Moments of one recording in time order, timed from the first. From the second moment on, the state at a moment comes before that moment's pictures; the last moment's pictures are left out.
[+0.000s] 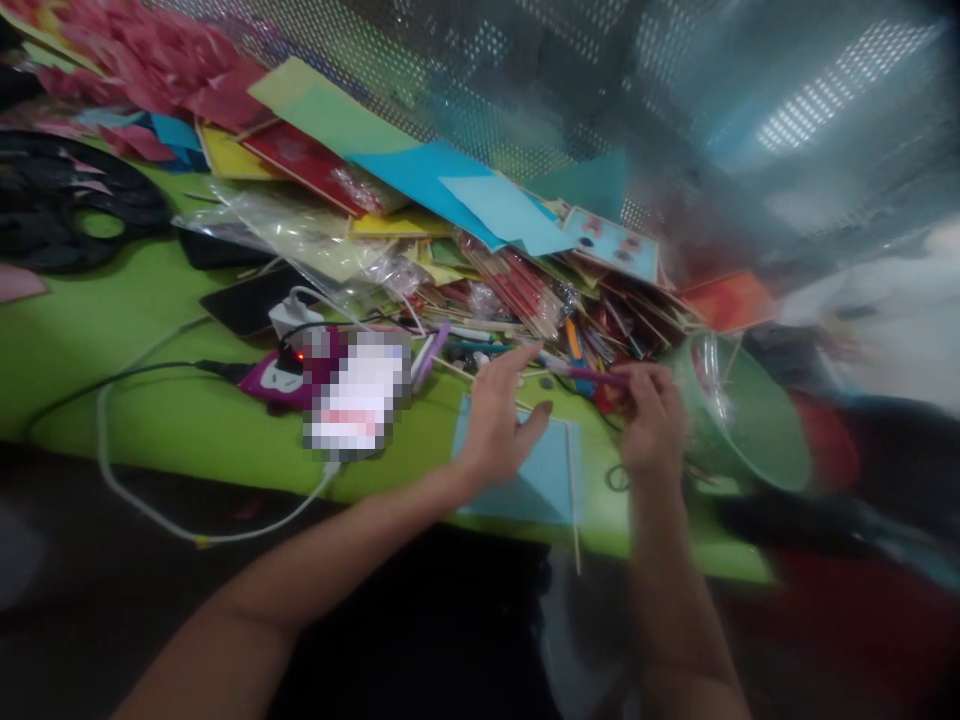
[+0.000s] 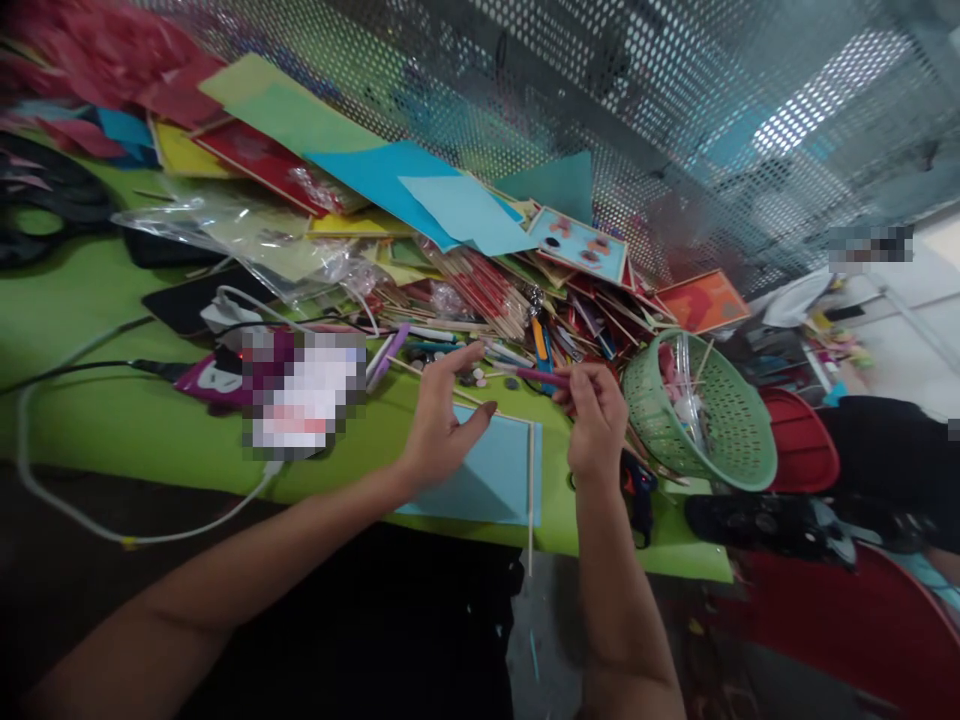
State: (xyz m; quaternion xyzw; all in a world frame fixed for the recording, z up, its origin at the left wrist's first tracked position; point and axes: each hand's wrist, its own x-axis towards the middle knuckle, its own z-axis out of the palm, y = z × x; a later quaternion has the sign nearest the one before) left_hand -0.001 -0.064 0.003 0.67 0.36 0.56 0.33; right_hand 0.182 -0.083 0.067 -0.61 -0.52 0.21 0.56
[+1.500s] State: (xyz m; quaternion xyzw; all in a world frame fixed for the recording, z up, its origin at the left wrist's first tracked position) left_hand -0.014 -0.029 -0.006 0.86 0.47 0.19 0.06; right_hand 0.223 -0.184 0.016 -0.74 -0.66 -0.07 0.11
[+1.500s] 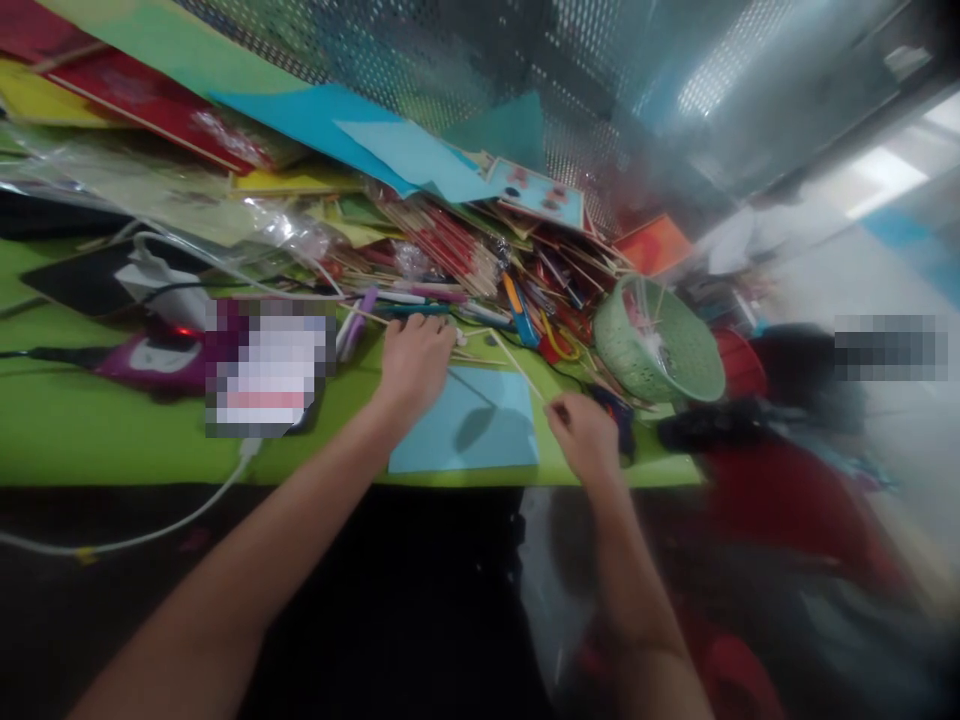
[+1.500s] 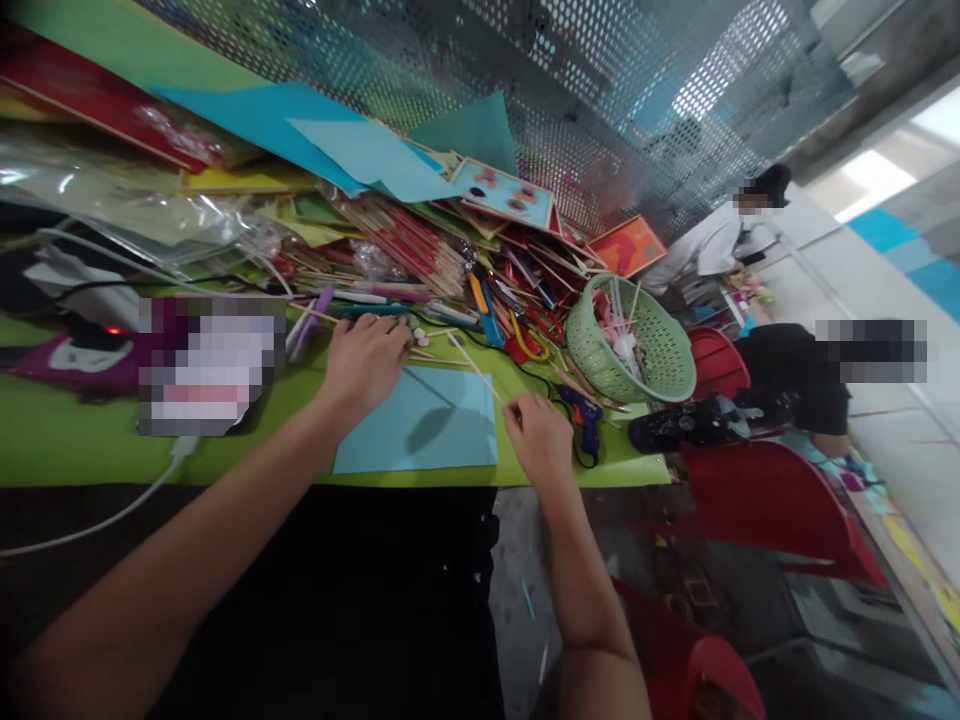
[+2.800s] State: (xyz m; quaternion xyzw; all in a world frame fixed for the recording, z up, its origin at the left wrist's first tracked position) left_hand -0.023 0.010 0.051 0.81 0.35 0.28 0.38; right_hand 0.308 -0.063 0.046 -0.70 -0.50 0.20 0.47
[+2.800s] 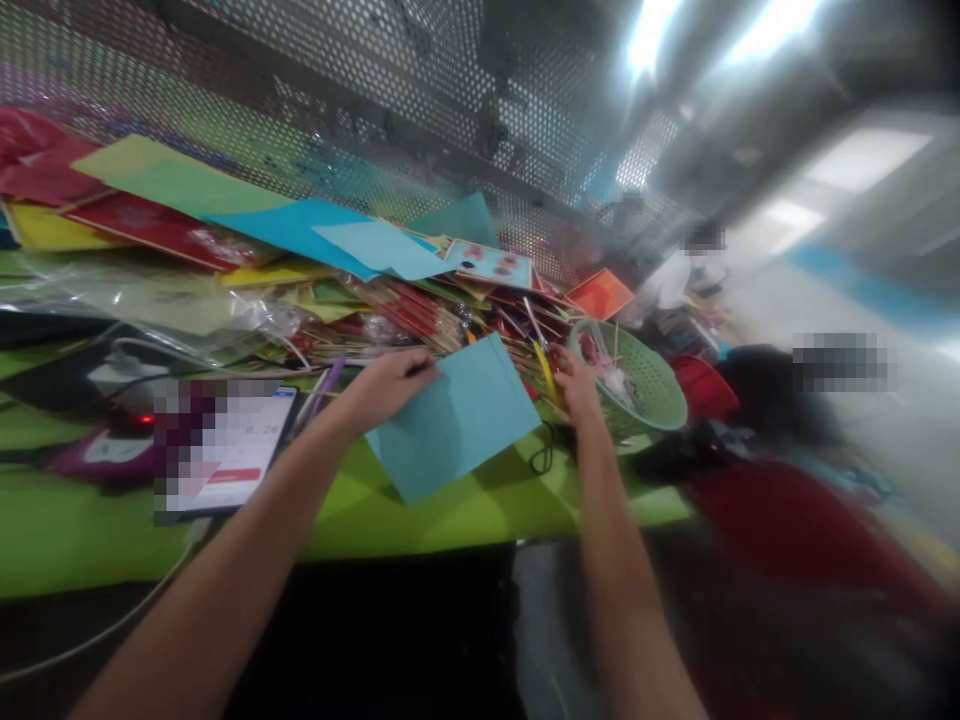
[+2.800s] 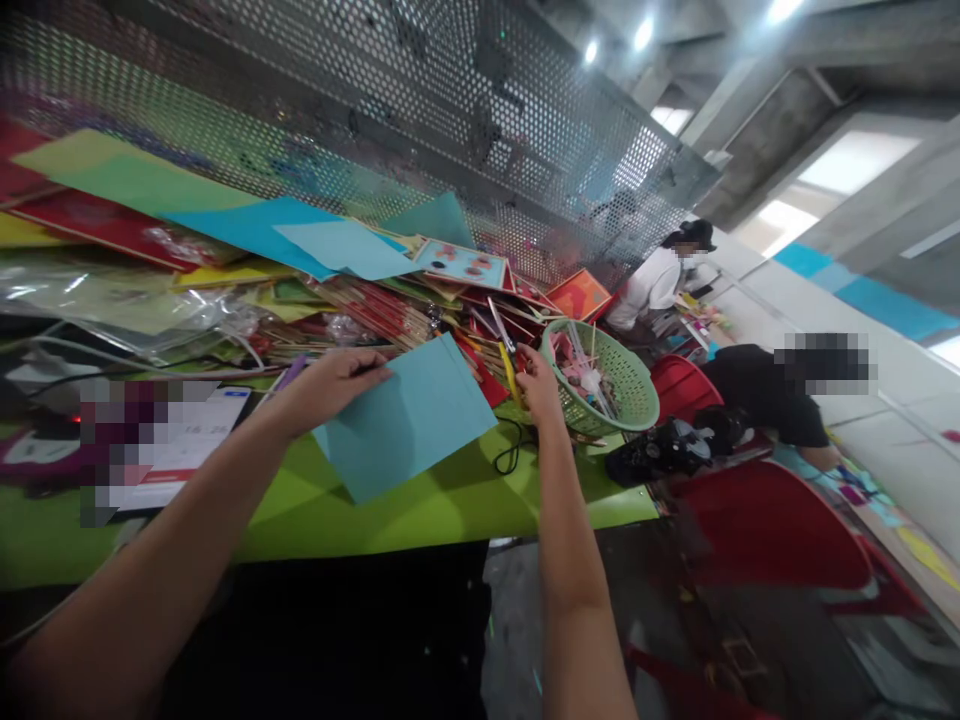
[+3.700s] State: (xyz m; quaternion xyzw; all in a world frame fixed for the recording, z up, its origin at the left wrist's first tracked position) left_hand -0.033 0.017 0.037 0.72 0.43 0.30 0.46; right_hand 0.248 -0.220 0.067 -0.63 -0.49 0.46 0.38
